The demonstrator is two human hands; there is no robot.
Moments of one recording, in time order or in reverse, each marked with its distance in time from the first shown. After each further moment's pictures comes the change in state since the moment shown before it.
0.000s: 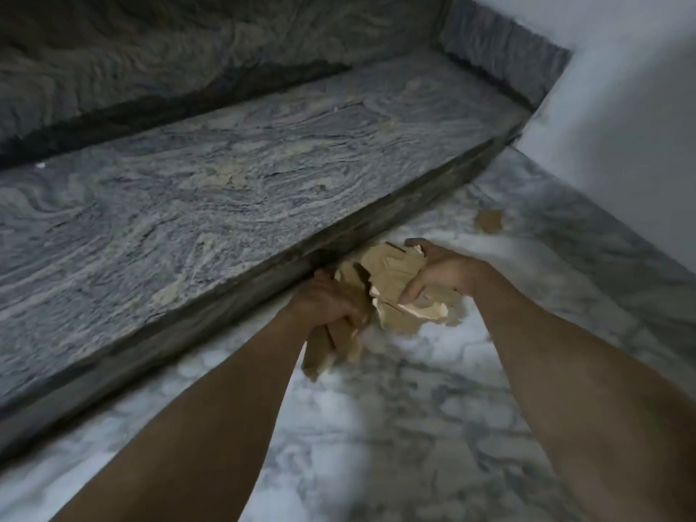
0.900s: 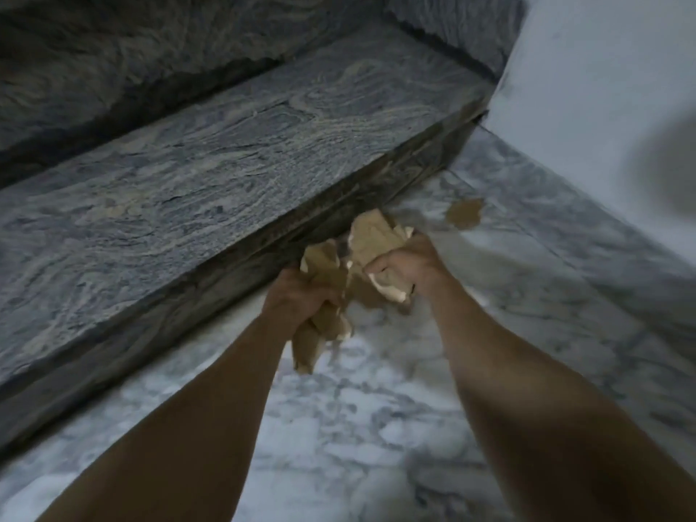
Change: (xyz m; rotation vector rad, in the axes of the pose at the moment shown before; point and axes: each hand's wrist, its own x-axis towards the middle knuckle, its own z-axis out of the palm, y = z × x) left_hand 0.016 0.069 0.050 -0.064 0.250 -0.093; right_hand 0.057 0.049 -0.037 0.499 0.252 -0.002
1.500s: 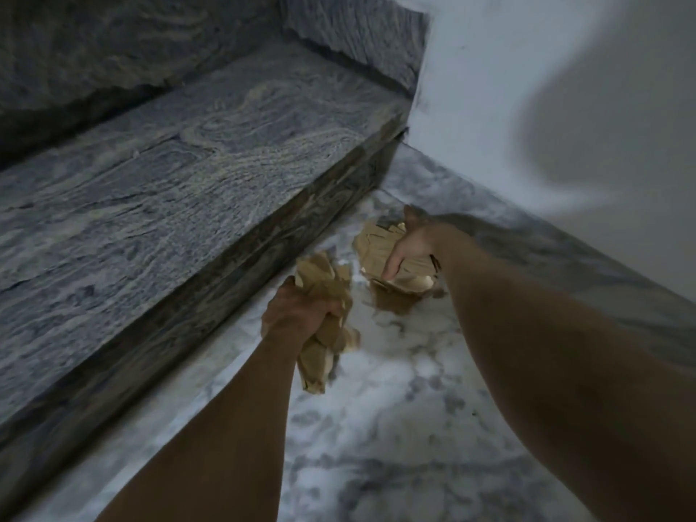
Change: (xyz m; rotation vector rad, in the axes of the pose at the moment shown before) left_hand 0.055 0.063 0.075 0.071 -0.086 0.034; right_hand 0.130 0.028 -0.120 -0.492 0.007 0.163
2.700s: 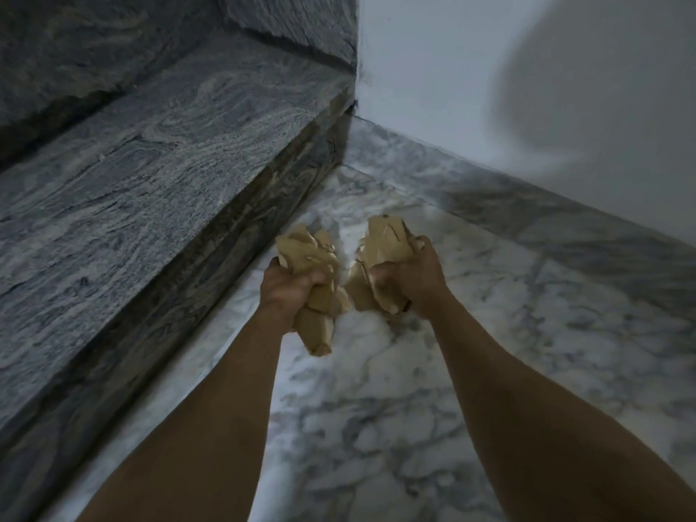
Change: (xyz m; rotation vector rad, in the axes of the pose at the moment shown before) left_hand -0.021 -0.007 0.005 -0.352 -0.078 0.077; right_hand -0.148 0.051 0.084 0.814 0.371 -0.055
